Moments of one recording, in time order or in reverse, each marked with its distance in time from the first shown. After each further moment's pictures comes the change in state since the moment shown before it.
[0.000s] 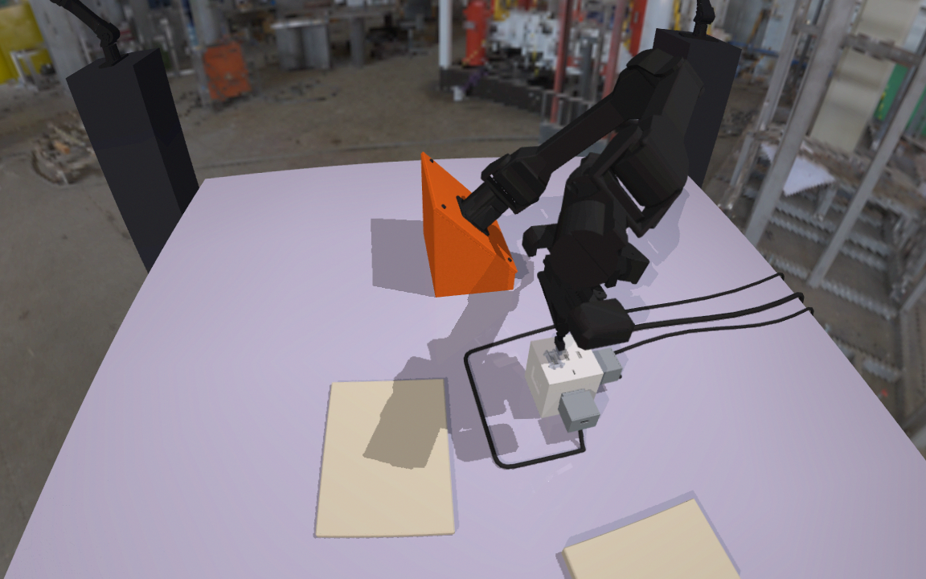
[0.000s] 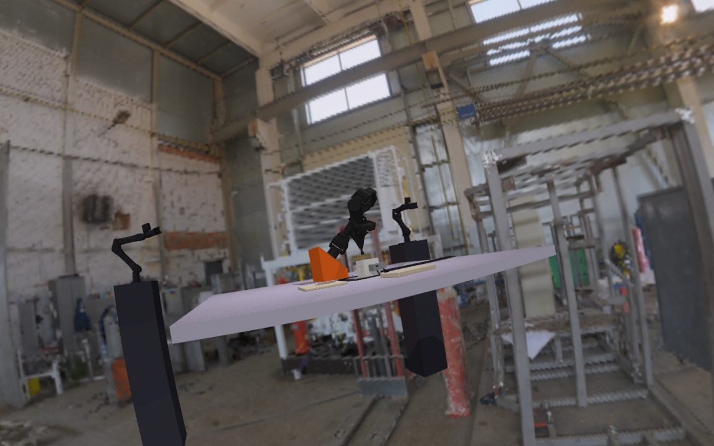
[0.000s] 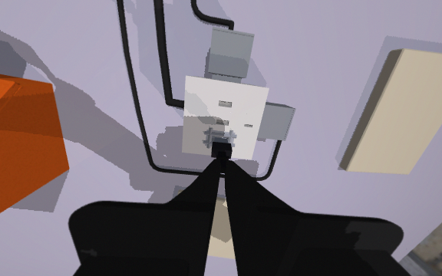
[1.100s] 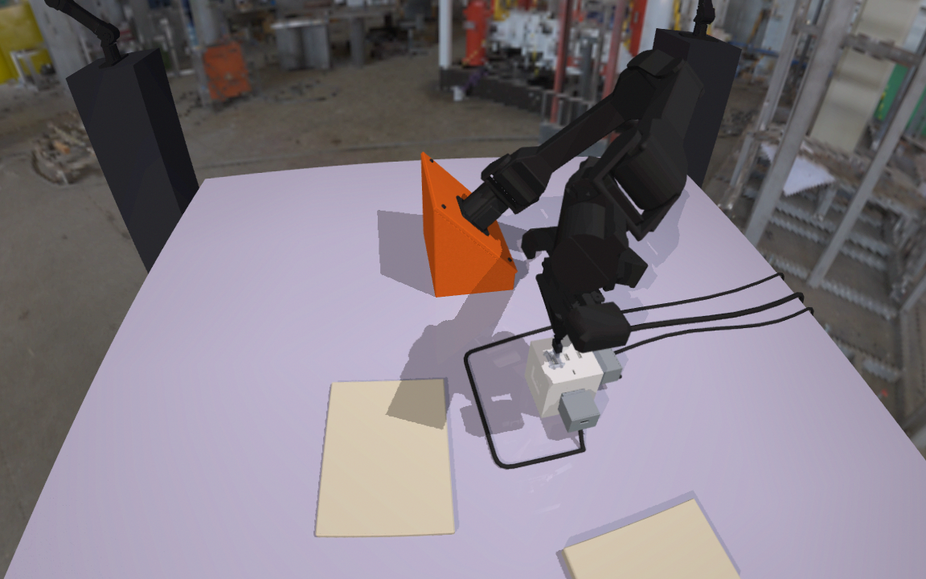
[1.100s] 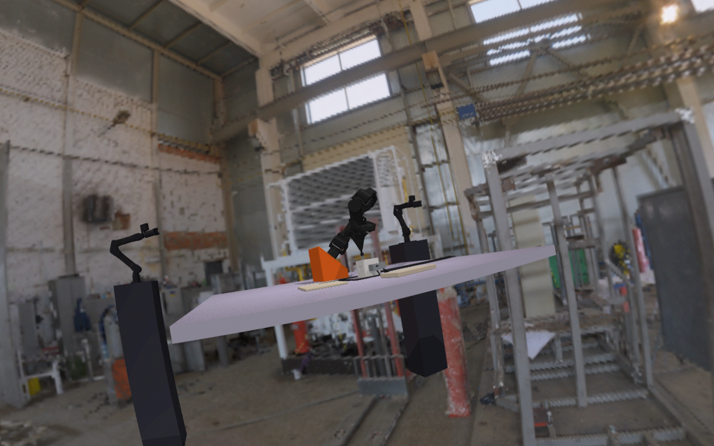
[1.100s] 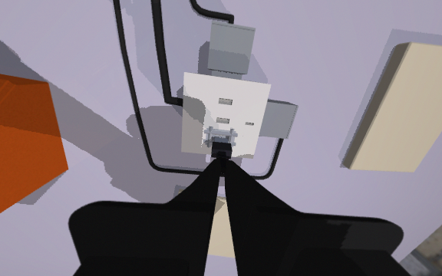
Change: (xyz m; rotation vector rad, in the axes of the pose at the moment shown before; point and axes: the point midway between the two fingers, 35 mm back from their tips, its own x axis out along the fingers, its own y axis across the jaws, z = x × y) arm 0.004 0.000 -0.002 0.009 0.012 0.001
